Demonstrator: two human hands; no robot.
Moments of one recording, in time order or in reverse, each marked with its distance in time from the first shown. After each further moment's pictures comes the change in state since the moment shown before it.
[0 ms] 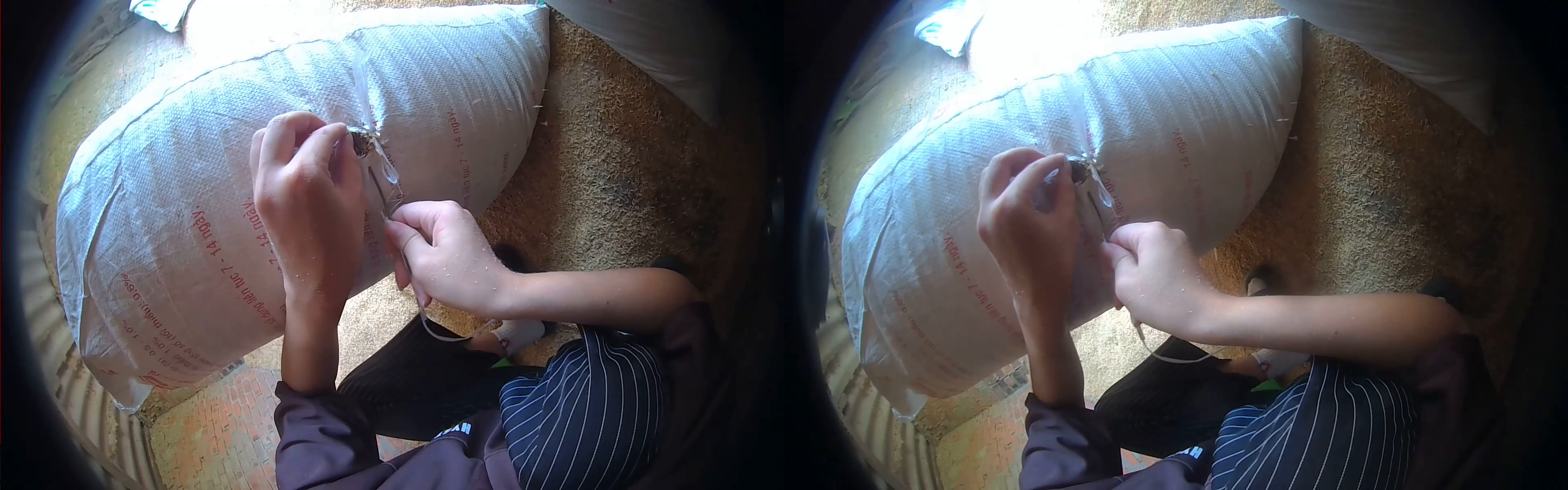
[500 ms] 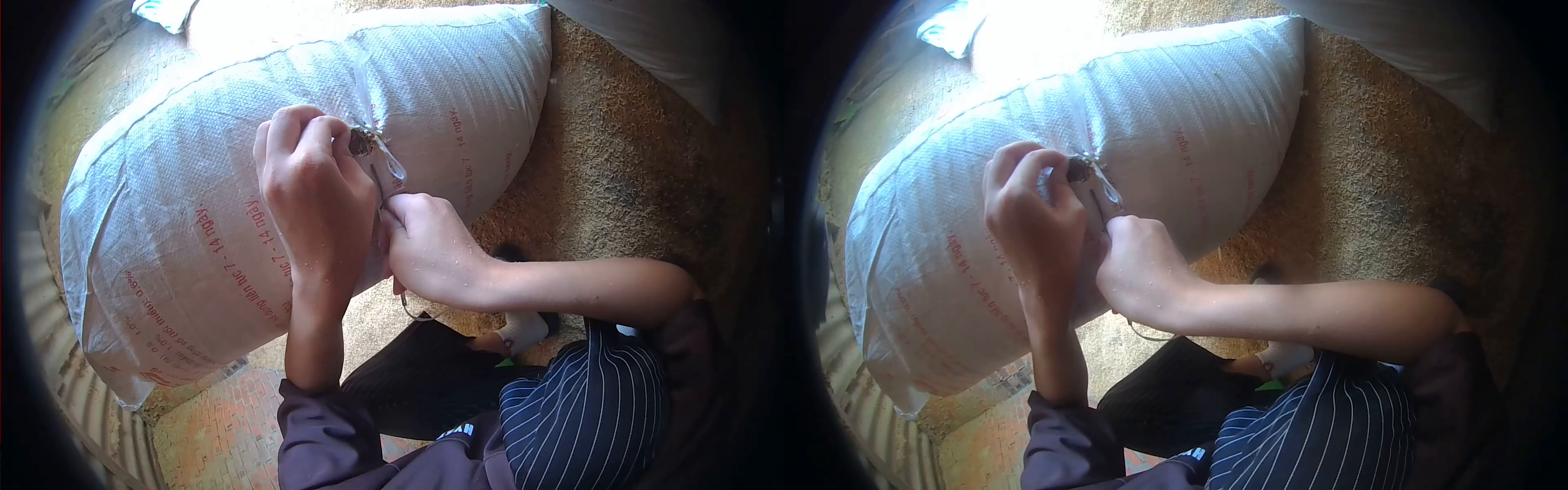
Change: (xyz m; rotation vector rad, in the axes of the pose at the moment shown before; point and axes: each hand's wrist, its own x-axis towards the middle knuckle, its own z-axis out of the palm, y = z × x) left_hand -0.001 0.000 0.008 0.063 0.022 0.025; right_hand 0.015 0.001 0.009 -0.188 0.048 -0.041
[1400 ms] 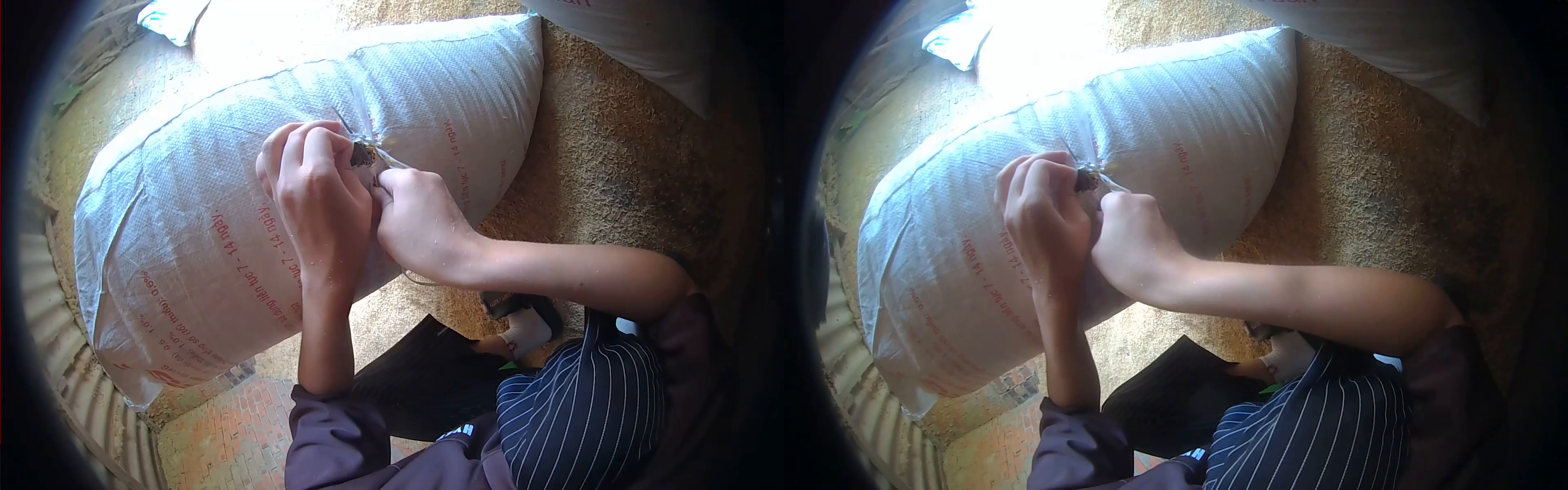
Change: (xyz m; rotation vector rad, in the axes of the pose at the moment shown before) left_hand -0.001 -0.007 0.005 -0.019 0.021 0.045; right_hand 0.015 -0.009 -0.004 -0.162 0.242 -0.210
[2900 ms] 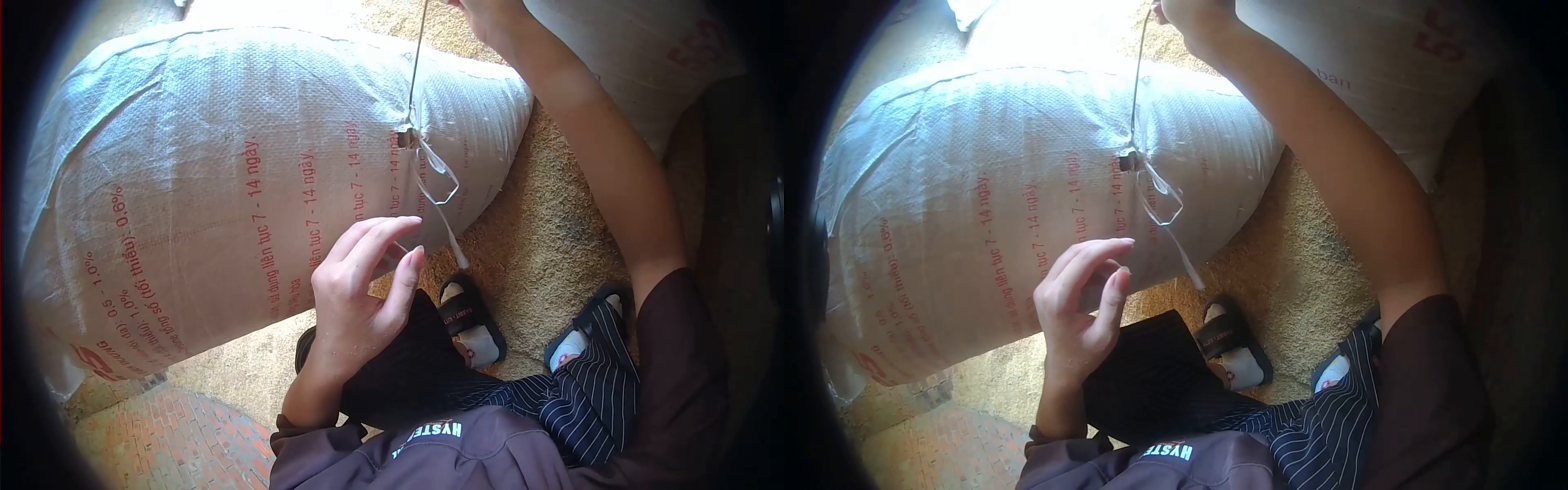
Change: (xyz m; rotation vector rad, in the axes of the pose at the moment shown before) left_hand -0.080 0.009 -0.077 -0.874 -0.146 -0.402; right_hand 0.167 -0.112 -0.047 0.153 0.325 -0.423
